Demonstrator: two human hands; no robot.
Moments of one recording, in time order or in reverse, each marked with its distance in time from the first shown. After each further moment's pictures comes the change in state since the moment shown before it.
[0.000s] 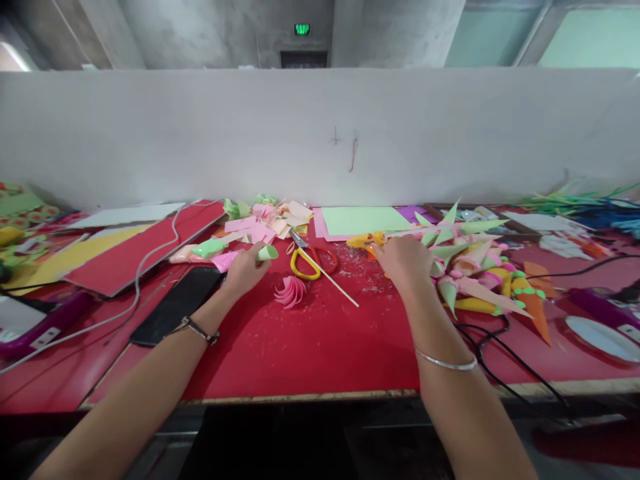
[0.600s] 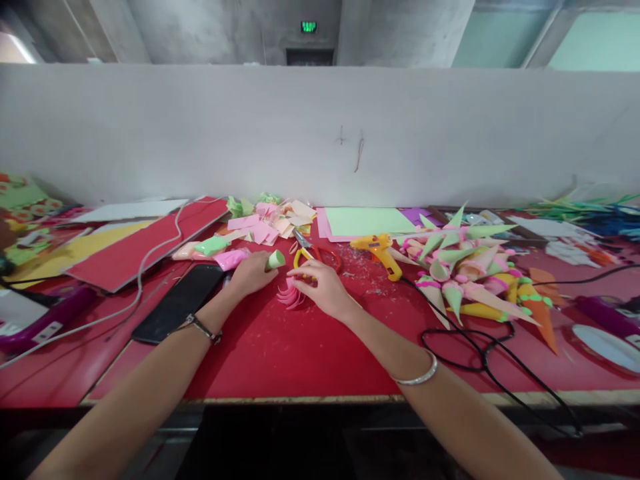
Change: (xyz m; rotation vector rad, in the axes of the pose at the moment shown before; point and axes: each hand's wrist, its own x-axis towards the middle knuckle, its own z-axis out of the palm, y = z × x) left_hand 0.000 -0.007 0.014 0.052 -0.128 0.096; right_hand -0.056 -0.094 0.028 0.969 -0.174 -0.665
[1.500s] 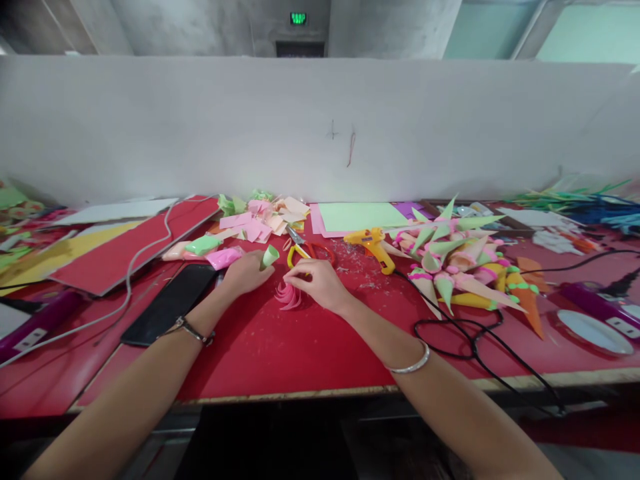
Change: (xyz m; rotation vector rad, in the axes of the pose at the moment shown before) left_hand 0.000 0.010 -0.007 0.050 -0.087 -0.066; right_hand 0.003 0.004 -0.003 0.064 -0.030 -0.030
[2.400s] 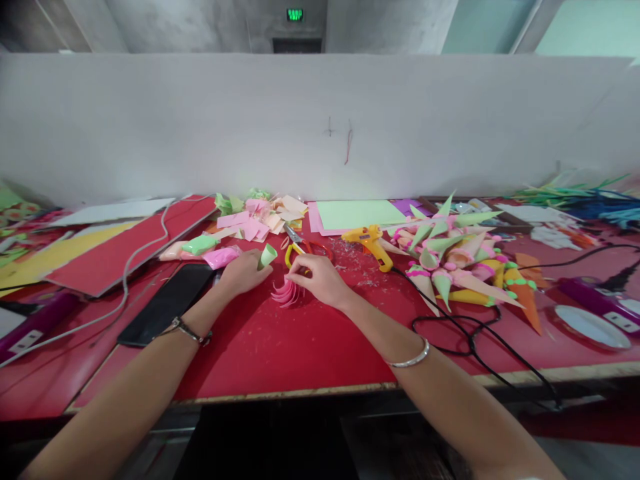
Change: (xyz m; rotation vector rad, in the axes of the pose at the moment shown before) left_hand 0.000 0.001 -0.002 0.024 -0.019 0.014; right_hand 0.001 -0.001 -0.008 -0.015 0.001 0.041
